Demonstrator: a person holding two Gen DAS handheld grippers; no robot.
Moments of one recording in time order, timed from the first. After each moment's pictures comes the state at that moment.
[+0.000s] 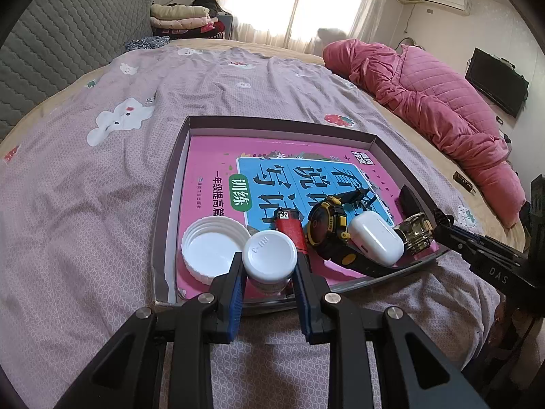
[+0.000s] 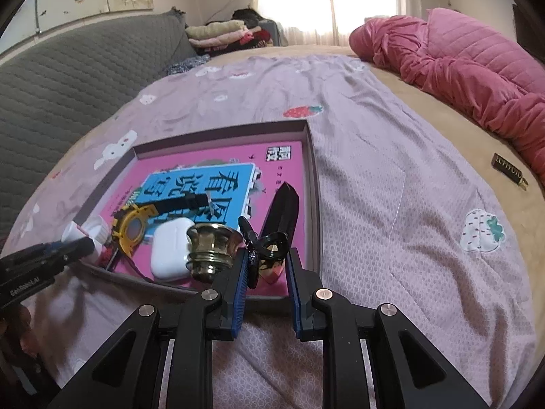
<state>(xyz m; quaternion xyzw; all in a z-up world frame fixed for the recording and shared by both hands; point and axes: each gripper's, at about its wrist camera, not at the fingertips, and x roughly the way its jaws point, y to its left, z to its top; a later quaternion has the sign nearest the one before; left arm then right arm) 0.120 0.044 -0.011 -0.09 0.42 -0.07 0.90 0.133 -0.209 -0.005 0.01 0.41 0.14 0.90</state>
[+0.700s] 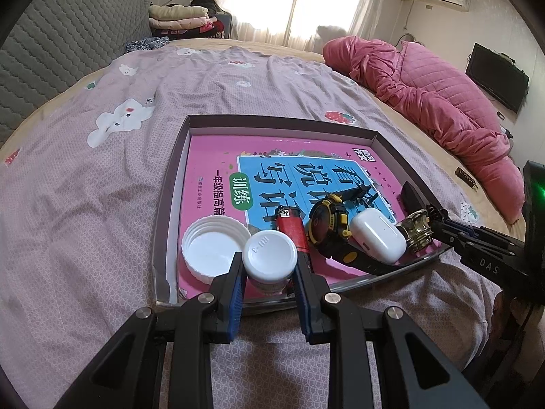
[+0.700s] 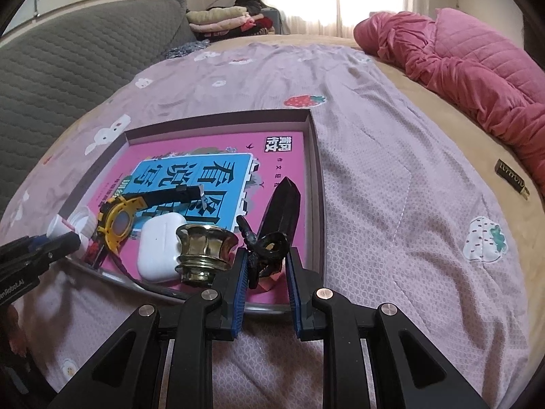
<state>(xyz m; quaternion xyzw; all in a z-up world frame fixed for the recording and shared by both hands) 0.120 0.043 -0.012 -0.08 0.42 -0.06 0.90 0.149 -0.201 -0.013 -0.01 0.43 0.13 0.89</state>
